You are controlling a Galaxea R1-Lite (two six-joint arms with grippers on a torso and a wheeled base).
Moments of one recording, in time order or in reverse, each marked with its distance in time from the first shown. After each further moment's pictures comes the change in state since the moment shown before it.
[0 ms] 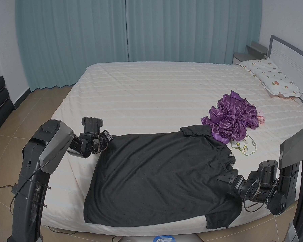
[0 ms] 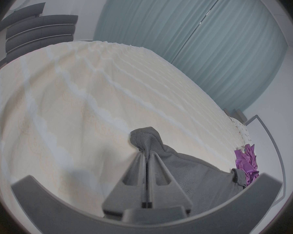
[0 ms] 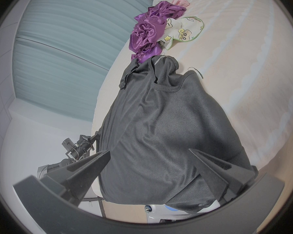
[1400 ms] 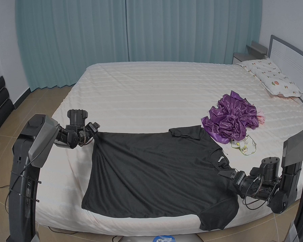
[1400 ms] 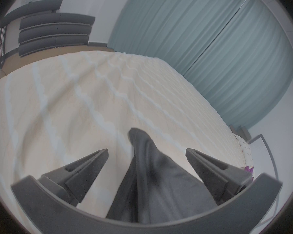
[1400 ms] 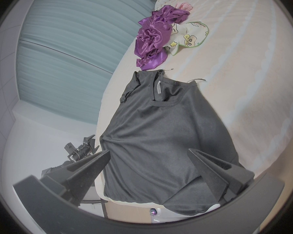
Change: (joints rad) left arm 0.103 -0.084 0.028 0.077 -0.048 -0.065; right arm -0.002 -0.051 -0.018 0.000 -0.001 0.033
